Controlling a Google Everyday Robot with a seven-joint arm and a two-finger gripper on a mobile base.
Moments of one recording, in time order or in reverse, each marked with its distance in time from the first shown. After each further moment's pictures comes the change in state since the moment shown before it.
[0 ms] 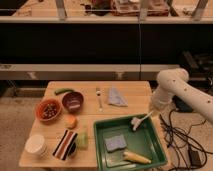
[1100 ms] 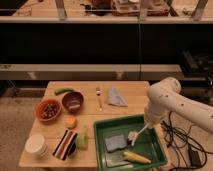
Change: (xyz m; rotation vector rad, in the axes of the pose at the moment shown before) arm -0.054 0.060 -0.004 -0.018 0.100 -0.128
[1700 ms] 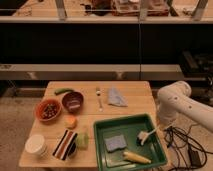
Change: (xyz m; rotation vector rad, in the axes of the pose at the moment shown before) arm 0.071 0.032 0.025 -0.052 0.053 0.151
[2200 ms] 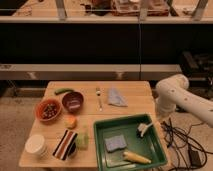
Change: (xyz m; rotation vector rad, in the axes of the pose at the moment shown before) arm 0.008 -0.053 -0.006 0.032 0.031 0.040
